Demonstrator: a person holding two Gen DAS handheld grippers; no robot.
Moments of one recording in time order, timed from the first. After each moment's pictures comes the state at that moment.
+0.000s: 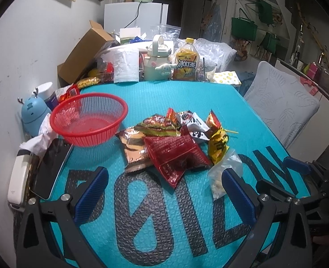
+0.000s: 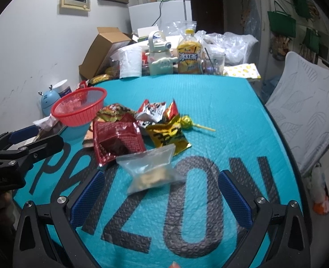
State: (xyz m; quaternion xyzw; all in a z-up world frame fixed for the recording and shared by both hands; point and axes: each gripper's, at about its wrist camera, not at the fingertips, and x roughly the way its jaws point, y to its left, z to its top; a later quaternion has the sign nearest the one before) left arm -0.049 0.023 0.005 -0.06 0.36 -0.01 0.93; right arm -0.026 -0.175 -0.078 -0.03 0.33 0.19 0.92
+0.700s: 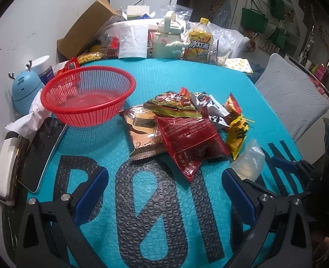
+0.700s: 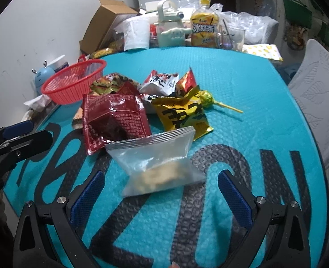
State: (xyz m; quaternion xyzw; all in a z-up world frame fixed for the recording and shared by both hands) left arm -0.019 0.041 -0.035 -0.09 0.41 0.00 0.91; right arm 0.020 -0.147 -0.125 -0.04 0.38 0.23 0.90
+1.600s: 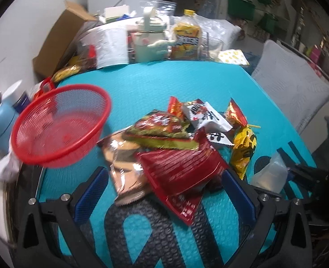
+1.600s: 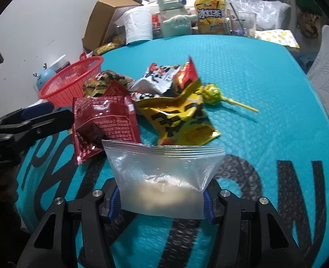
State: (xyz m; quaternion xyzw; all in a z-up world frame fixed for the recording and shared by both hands) left arm 0.047 0.021 -0.043 -0.02 0.42 -0.04 0.91; right arm 0.056 -0.156 -0.136 -0.02 0.41 0.27 0.87
